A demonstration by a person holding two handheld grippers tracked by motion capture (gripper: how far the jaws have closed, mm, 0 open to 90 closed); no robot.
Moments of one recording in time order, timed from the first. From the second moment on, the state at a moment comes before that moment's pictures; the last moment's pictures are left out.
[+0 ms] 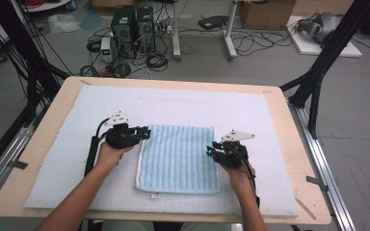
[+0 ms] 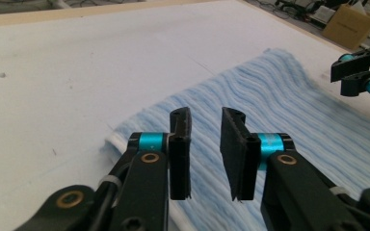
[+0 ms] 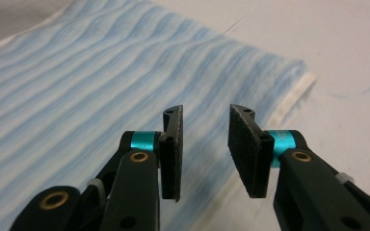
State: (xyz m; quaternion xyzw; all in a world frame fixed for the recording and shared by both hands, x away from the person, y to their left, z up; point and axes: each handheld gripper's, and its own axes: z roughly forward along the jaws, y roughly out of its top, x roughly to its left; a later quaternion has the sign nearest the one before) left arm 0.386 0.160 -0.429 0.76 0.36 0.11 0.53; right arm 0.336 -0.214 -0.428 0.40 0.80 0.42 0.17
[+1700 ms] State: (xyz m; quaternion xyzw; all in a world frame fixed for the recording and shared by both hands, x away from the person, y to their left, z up) left arm 0.366 0.206 -0.422 0.70 0.34 0.14 0.61; right arm 0.307 -0.267 -0.411 0.41 0.75 0.45 0.26
